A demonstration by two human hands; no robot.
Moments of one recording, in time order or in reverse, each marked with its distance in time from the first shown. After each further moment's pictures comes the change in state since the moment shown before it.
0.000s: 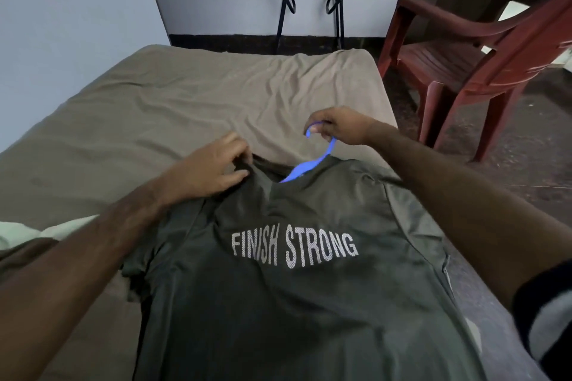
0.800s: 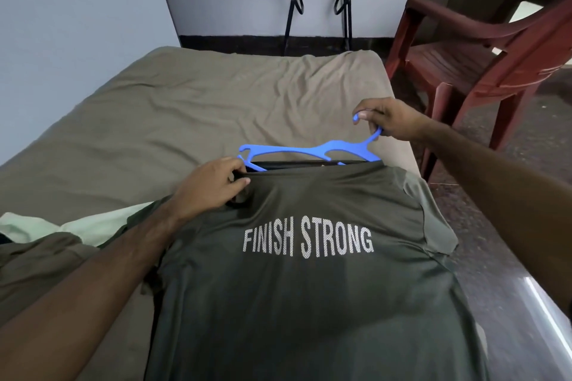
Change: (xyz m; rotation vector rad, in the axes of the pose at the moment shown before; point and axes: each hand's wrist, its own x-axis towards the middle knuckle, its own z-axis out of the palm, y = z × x) left_hand -0.024 -0.003 0.024 -0.007 0.016 -0.431; right_hand -0.045 0.037 -0.034 0.192 0.162 0.093
